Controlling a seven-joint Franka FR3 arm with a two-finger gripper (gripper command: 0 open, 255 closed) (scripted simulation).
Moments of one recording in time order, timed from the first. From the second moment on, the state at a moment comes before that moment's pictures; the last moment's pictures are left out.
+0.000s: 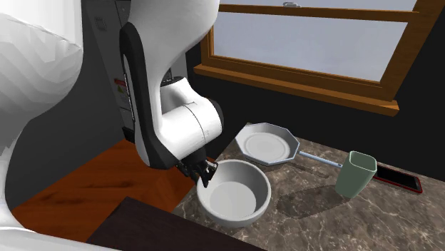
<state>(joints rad) 0.19 0.44 0.01 -2.54 -0.85 2.93 0.97</state>
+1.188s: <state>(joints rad) 0.09 0.27 0.15 -2.62 -0.67 2.83 0.80</state>
